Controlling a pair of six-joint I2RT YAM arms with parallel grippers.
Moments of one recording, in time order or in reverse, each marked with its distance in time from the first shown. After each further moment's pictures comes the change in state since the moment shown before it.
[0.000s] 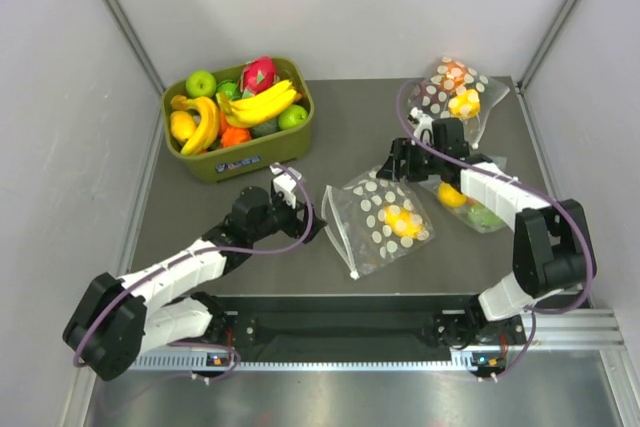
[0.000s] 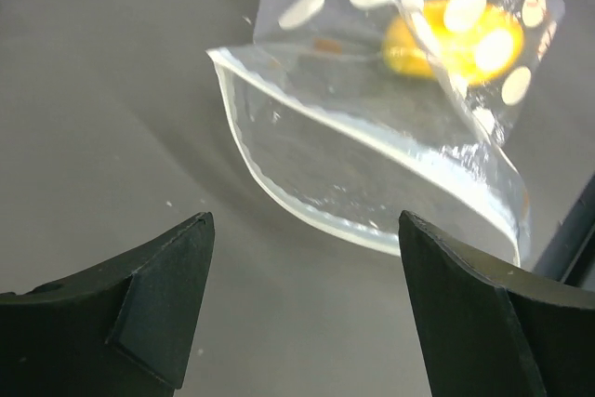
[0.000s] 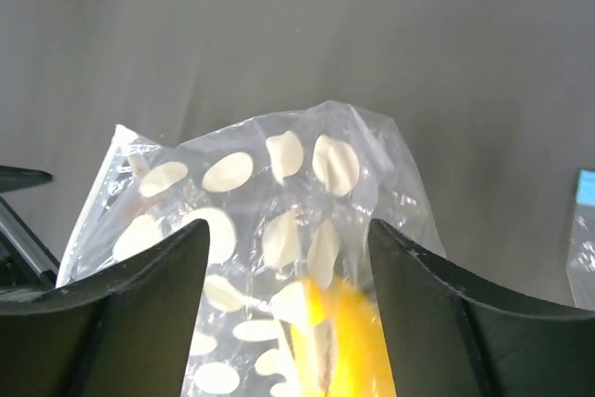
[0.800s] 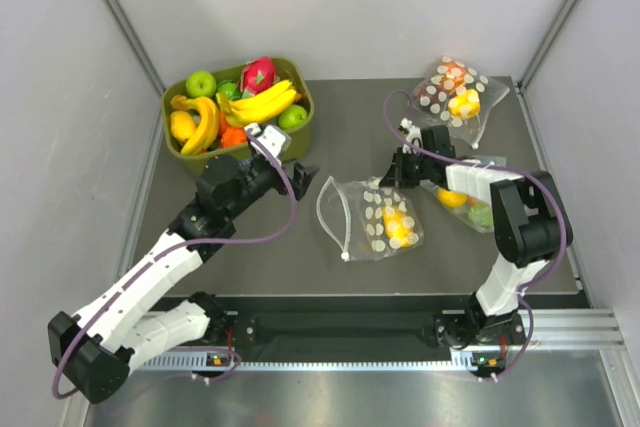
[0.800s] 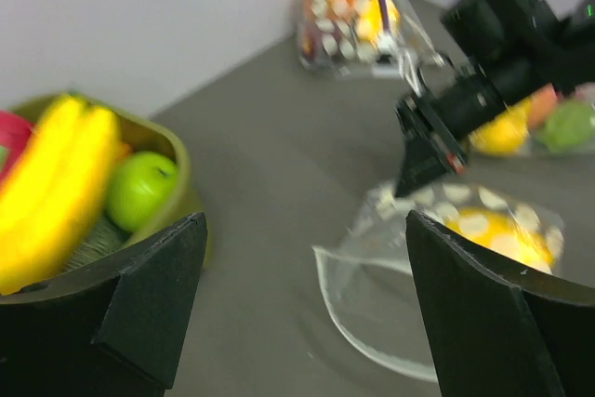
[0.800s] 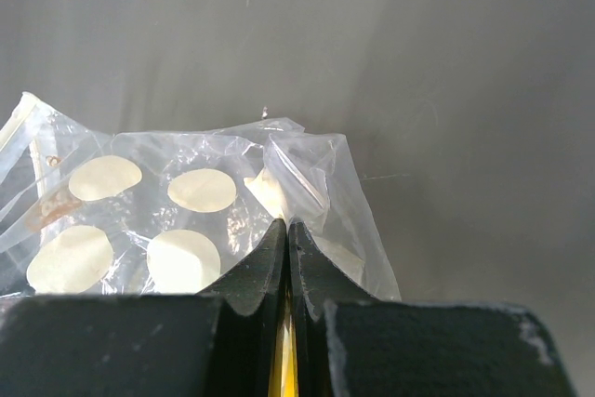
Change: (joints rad) left arm 0.006 -0.152 0.413 -0.195 -0.143 0.265; right arm 0.000 0.194 0.002 0.098 -0.039 0.012
